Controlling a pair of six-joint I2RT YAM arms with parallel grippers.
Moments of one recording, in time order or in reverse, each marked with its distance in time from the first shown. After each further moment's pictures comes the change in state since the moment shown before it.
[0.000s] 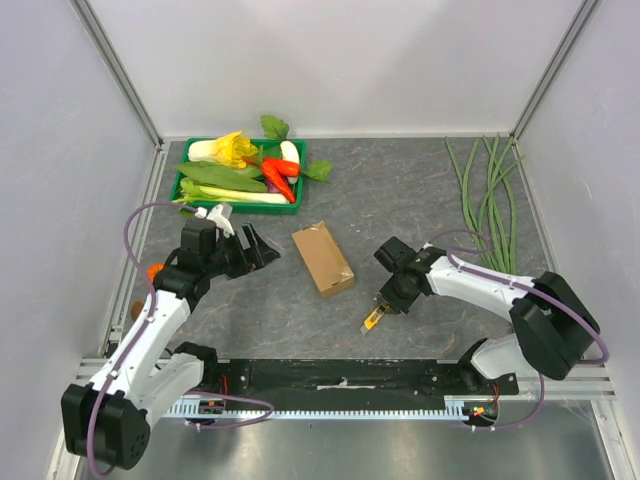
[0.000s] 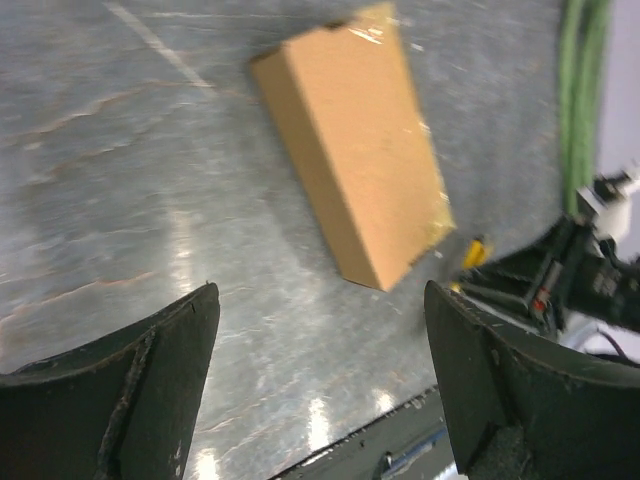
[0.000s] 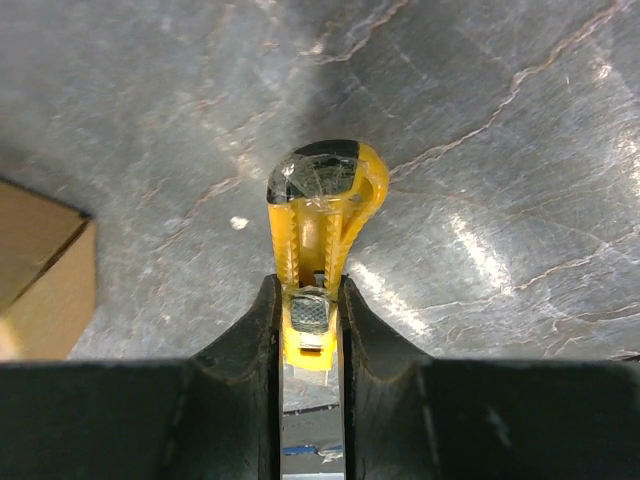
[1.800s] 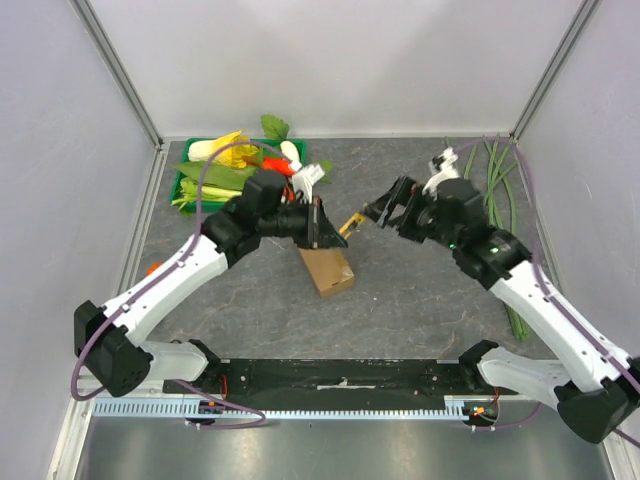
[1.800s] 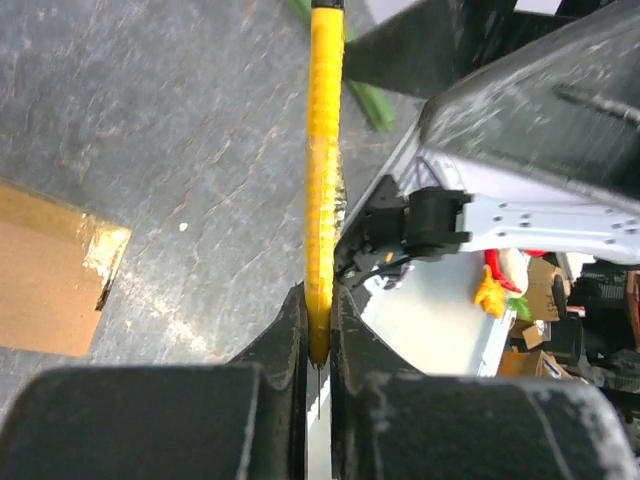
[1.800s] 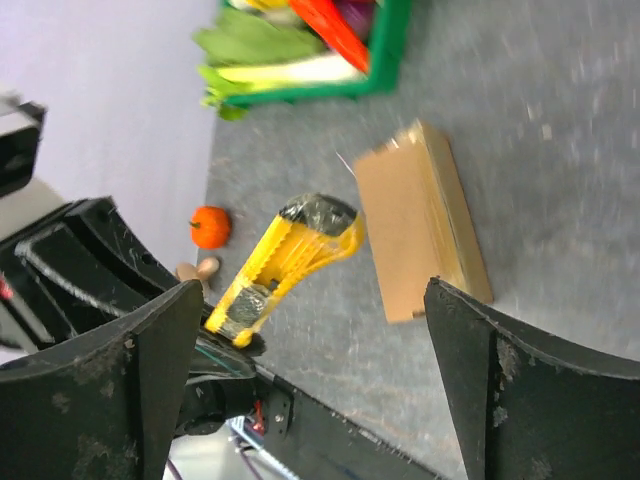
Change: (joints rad) left arm -0.480 0.378 0.453 0.124 0.241 -0.018; right arm -0.107 -0.367 0.304 0.238 -0.108 -0.546
